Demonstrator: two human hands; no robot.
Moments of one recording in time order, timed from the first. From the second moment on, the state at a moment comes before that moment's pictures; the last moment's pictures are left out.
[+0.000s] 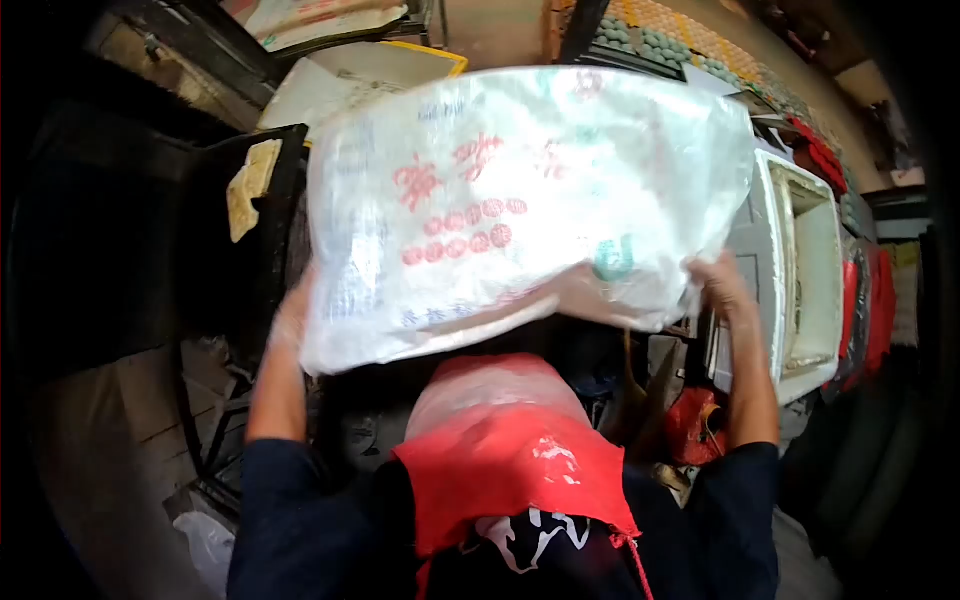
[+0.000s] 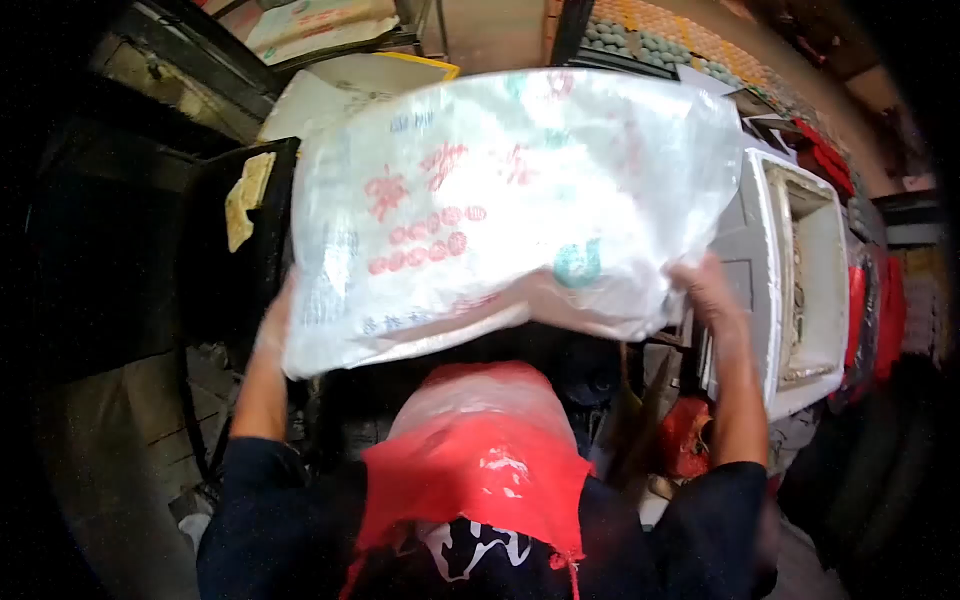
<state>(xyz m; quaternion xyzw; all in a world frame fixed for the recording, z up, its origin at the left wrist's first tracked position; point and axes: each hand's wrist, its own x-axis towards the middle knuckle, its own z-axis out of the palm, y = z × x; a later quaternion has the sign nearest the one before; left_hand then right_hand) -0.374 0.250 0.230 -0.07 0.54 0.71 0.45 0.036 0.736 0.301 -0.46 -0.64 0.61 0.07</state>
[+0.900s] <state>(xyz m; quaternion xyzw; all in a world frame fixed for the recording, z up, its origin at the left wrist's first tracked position) -0.374 0.159 0.229 -0.12 0.62 0.60 0.50 0.016 0.742 0.273 -0.50 -0.50 0.70 0.10</state>
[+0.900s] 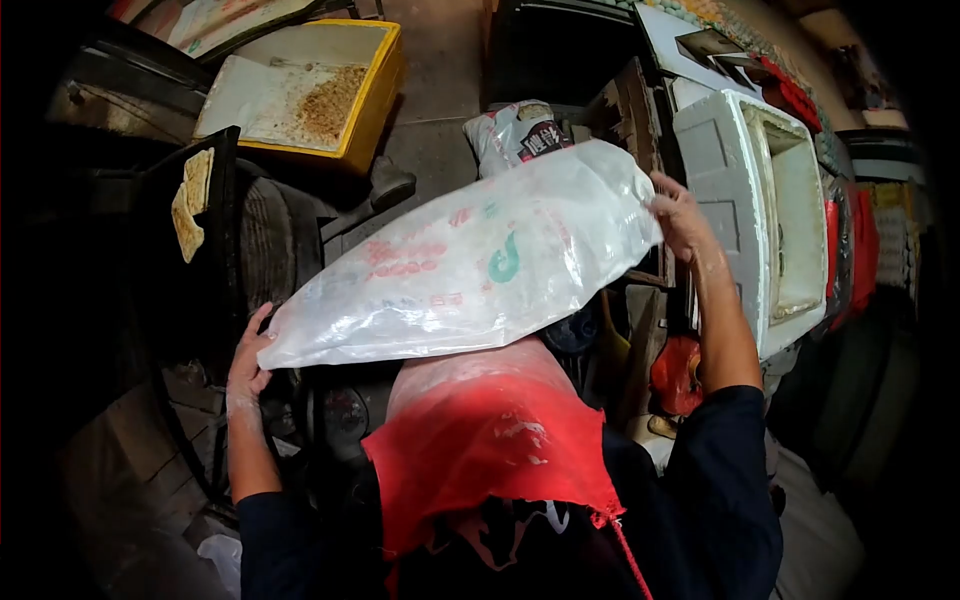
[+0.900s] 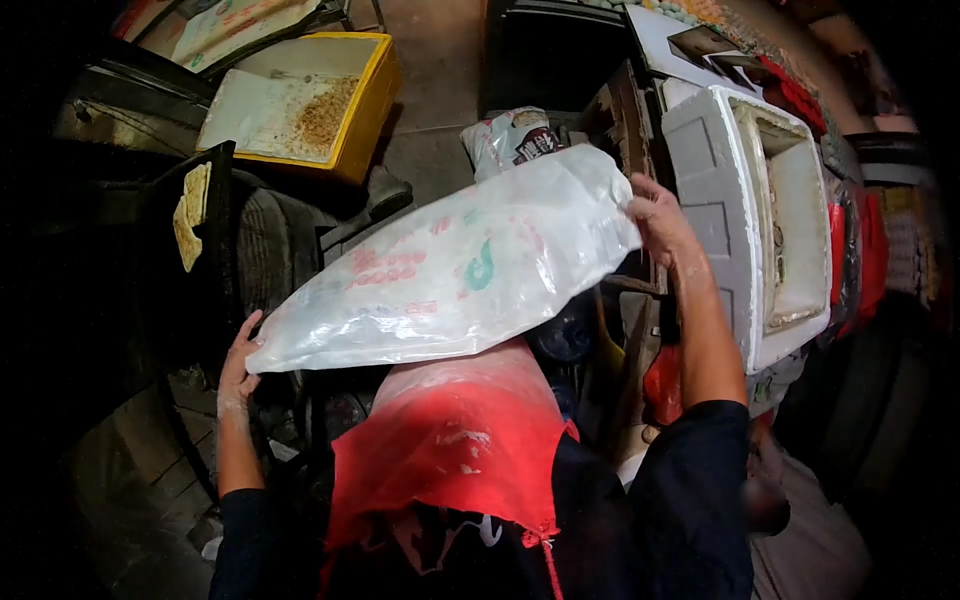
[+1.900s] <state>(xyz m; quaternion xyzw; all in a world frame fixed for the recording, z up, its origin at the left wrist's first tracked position) -0.379 0.146 0.249 -0.11 0.64 0.63 0.44 0.058 0.696 0.191 -0.50 -0.47 0.72 0.09</state>
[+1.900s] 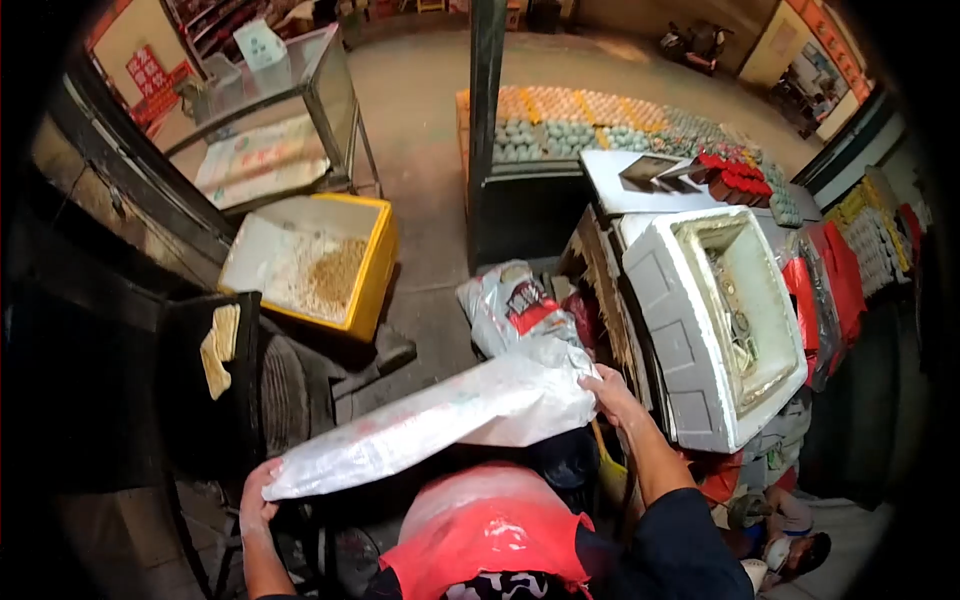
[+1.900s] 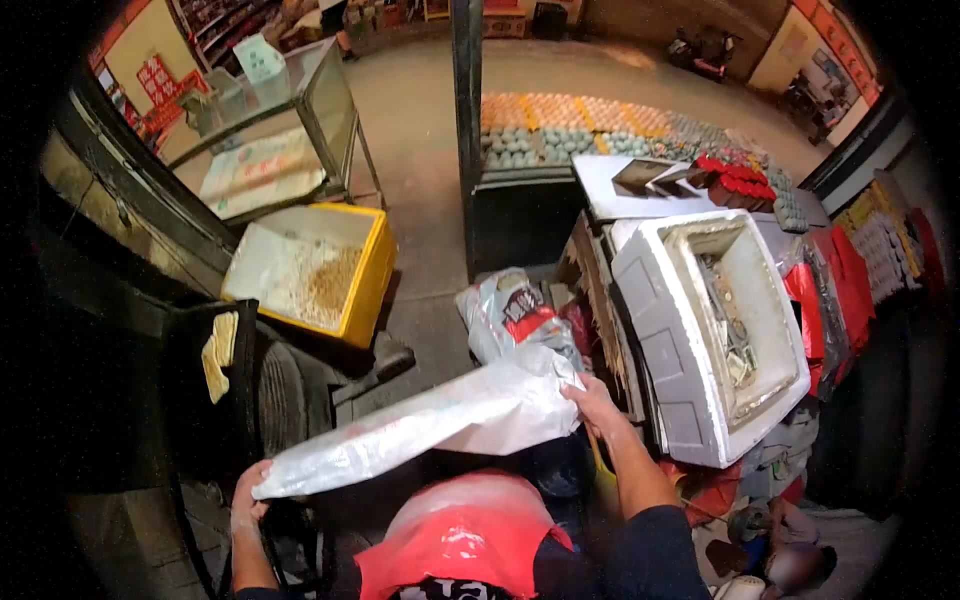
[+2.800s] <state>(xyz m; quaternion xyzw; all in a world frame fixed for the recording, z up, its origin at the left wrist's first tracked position) -0.381 0.123 0.227 -0.11 0.60 0.67 0.42 0.076 0.652 0.178 -0.51 -0.37 0.76 -0.13</state>
